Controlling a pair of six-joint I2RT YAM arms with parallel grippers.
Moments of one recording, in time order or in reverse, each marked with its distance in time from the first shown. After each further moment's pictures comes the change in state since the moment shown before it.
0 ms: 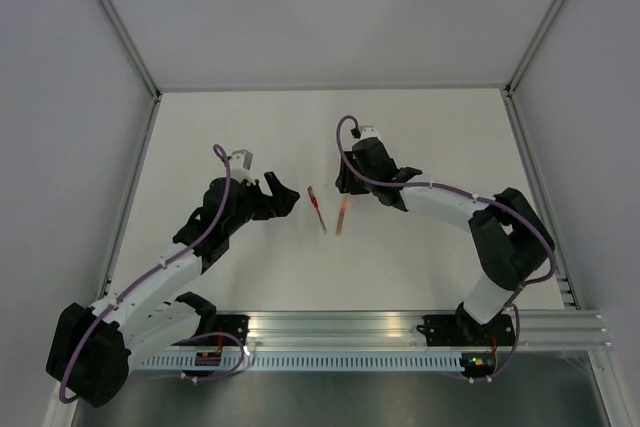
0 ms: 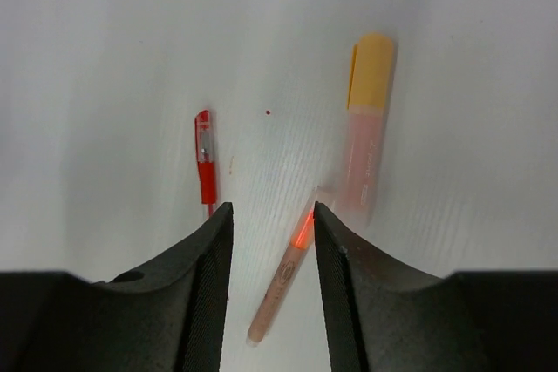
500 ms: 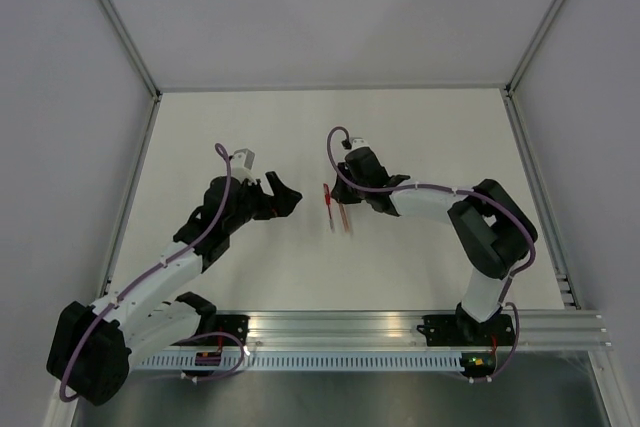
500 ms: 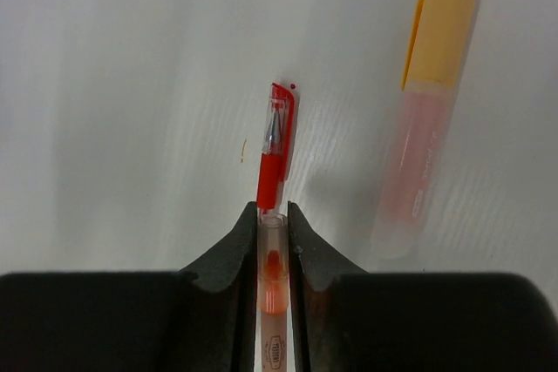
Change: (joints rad) left arm 0.000 0.029 0.012 0.000 0.054 -0.006; right arm 0.016 0.048 -0.050 0.100 -0.083 0.020
